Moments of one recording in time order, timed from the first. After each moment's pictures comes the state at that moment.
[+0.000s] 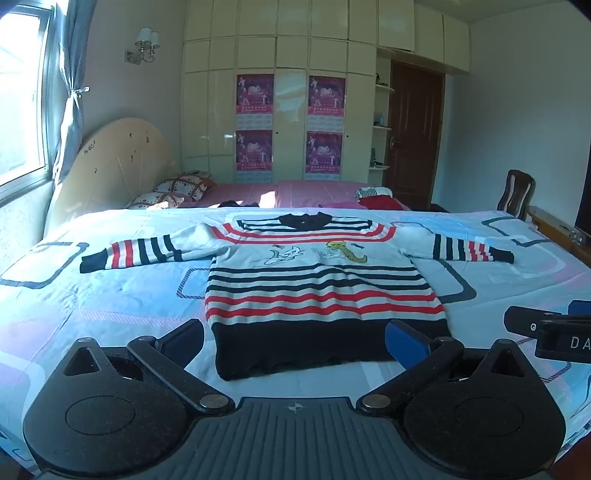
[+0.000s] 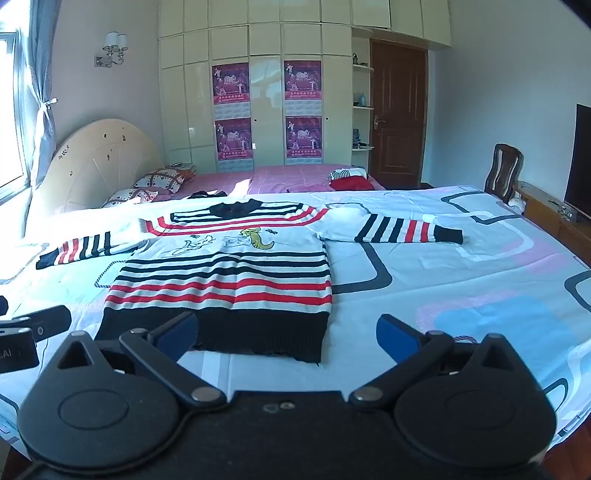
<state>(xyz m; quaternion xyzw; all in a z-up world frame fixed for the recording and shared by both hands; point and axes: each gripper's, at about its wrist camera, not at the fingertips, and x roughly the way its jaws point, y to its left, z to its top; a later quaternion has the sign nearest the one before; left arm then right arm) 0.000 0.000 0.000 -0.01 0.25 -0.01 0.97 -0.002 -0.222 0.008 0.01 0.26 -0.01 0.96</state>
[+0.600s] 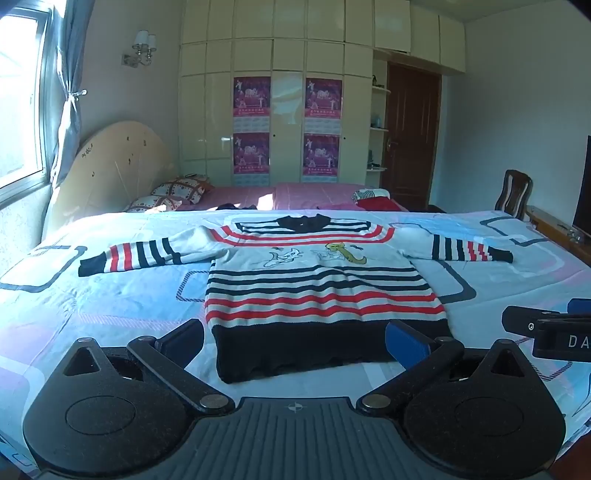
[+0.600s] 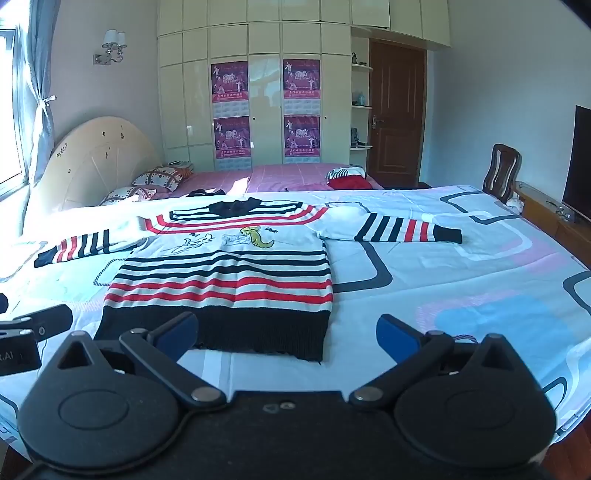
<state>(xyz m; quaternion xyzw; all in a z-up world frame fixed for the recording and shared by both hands) 0.002 0.003 -0.002 0.00 0.24 -0.01 0.97 -0.002 -0.219 0.008 0.01 0.27 -0.01 0.96</state>
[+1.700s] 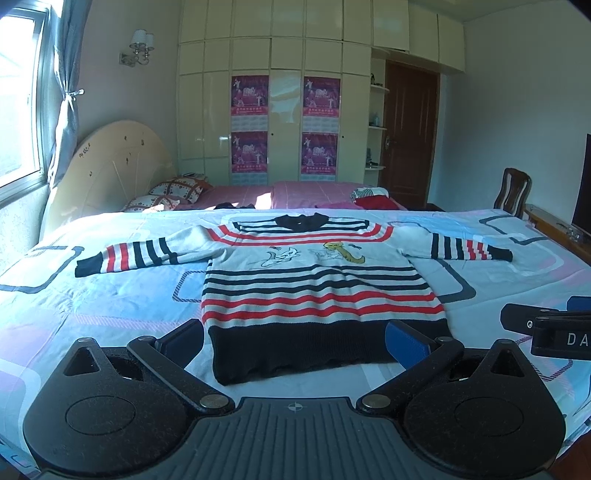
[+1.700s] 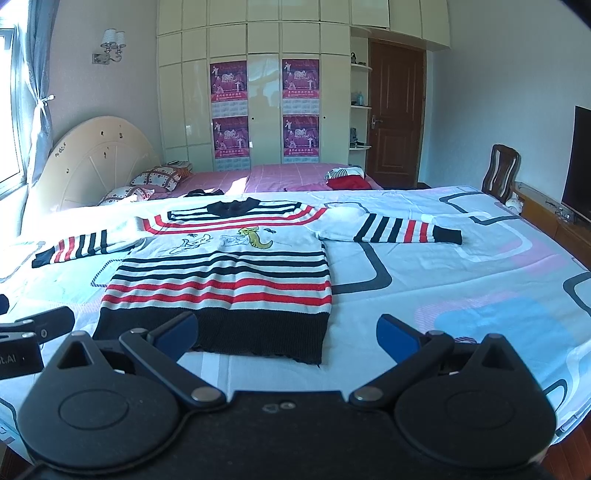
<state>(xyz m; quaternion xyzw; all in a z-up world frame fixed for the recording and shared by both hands) 0.005 0.001 -0.001 0.00 0.24 -0.01 0.97 0.000 -0.219 0.007 0.00 0.27 -0.01 0.96</state>
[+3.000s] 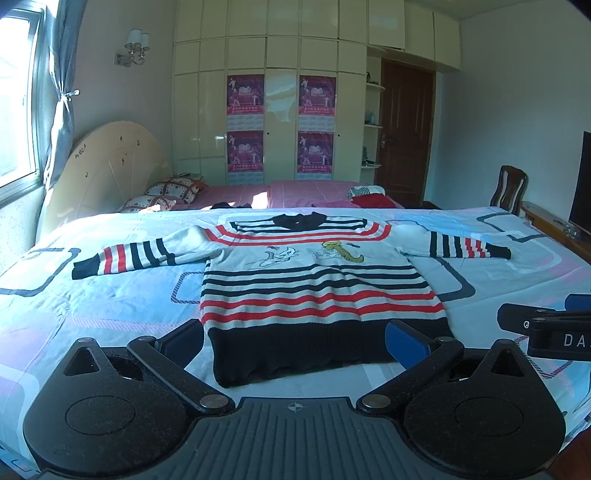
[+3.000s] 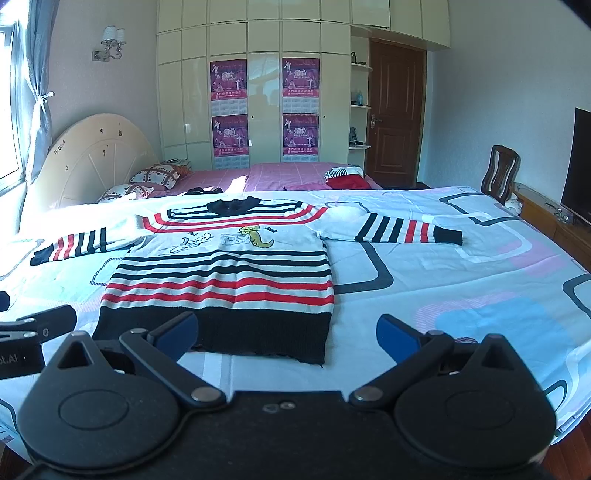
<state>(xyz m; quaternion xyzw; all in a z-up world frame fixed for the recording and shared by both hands) 0.008 -0.001 -0.001 0.00 0.24 -0.01 0.97 0.004 -0.219 0.006 0.00 0.27 -0.01 0.96</state>
